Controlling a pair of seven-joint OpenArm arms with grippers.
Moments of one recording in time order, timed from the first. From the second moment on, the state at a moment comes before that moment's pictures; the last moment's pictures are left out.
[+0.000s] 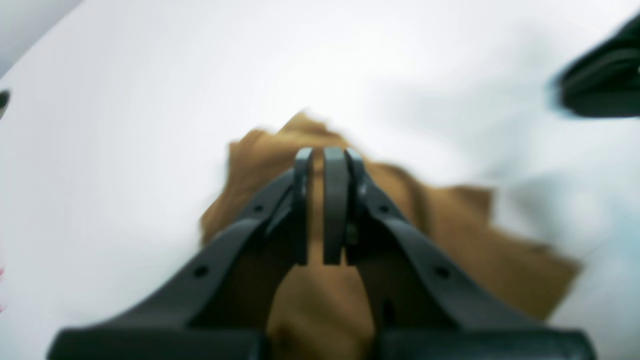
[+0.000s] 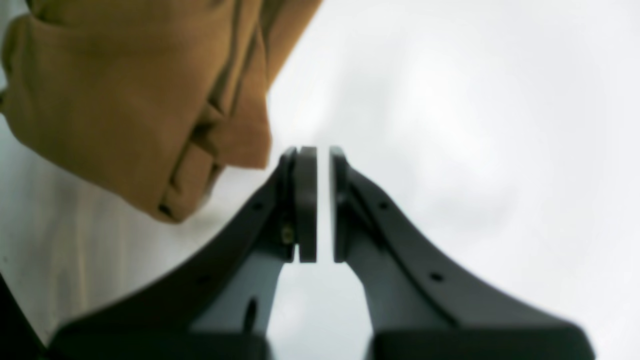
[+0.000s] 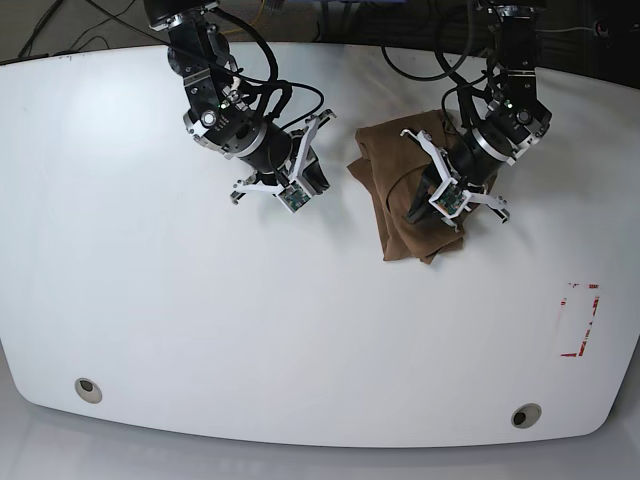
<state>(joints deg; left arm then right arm) 13.6 -5.0 -6.6 105.5 5.1 -42.2 17.4 -9.4 9.1 -16.0 103.6 9.7 23.4 -41.6</state>
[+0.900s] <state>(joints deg) 15.9 -0.3 5.8 100.0 20.0 -21.2 12.3 -9.7 9.1 -12.8 103.4 9.9 23.4 -41.9</state>
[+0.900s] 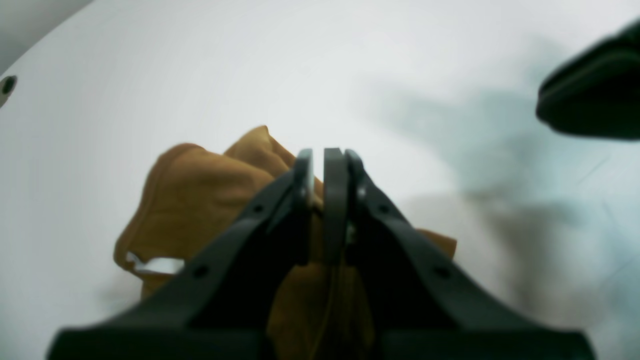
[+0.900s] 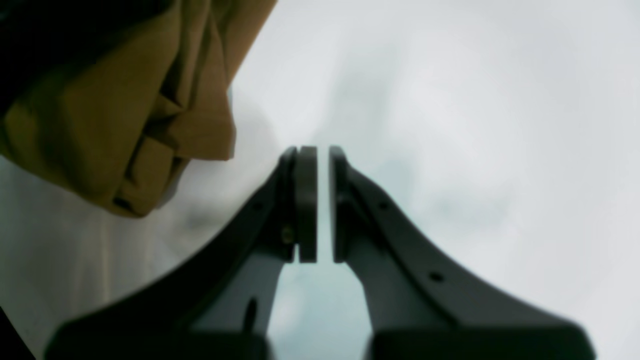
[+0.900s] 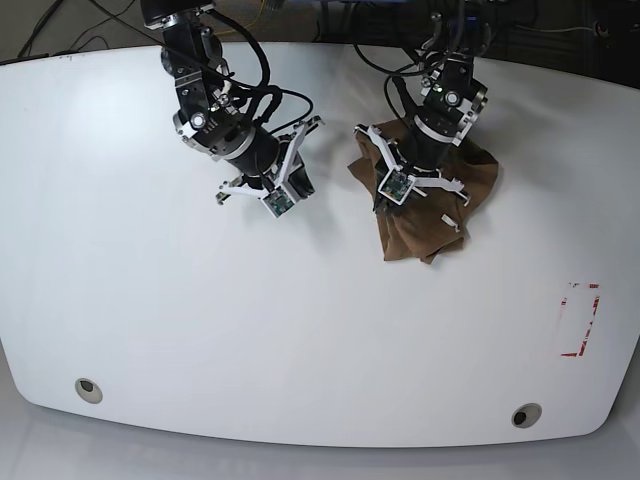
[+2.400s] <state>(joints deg) 15.8 -9.8 -20.9 89.3 18.1 -37.2 9.2 -12.9 9.0 -12.8 105.0 10.1 23.6 -41.9</state>
